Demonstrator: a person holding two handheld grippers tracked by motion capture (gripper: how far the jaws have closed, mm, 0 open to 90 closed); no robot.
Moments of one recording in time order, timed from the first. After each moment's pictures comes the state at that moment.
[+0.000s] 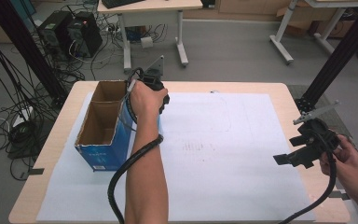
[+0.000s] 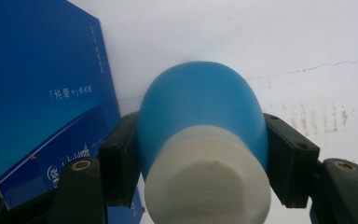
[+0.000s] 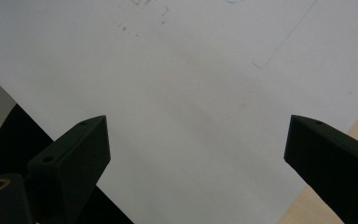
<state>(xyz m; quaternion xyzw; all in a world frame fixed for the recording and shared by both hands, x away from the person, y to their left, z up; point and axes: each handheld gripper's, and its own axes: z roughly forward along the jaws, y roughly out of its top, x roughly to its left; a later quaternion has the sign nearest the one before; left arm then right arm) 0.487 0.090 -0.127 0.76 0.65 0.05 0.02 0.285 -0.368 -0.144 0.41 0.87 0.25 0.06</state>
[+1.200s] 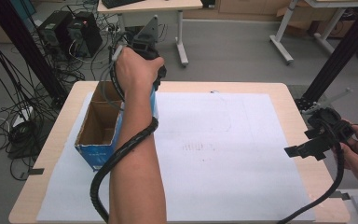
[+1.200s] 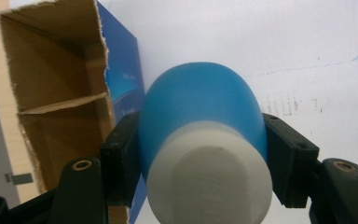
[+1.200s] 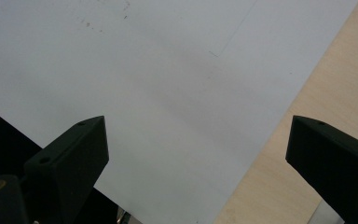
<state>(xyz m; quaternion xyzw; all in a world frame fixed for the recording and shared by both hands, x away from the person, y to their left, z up) 0.442 0.090 -0.003 0.75 0.66 0.08 0.05 0.286 -0.357 -0.104 0.45 0.87 0.19 0.09</state>
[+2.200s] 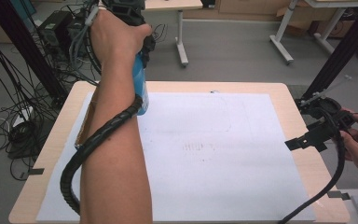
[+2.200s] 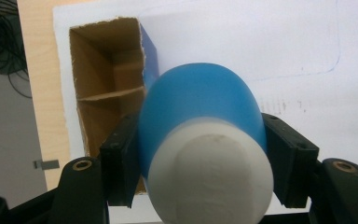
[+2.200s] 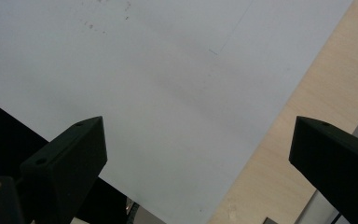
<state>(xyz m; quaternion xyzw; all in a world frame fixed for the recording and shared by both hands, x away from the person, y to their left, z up) 0.418 0.116 0.070 0.73 0.67 0.10 0.07 0.304 -0.346 -0.082 0.46 0.87 0.17 0.07</state>
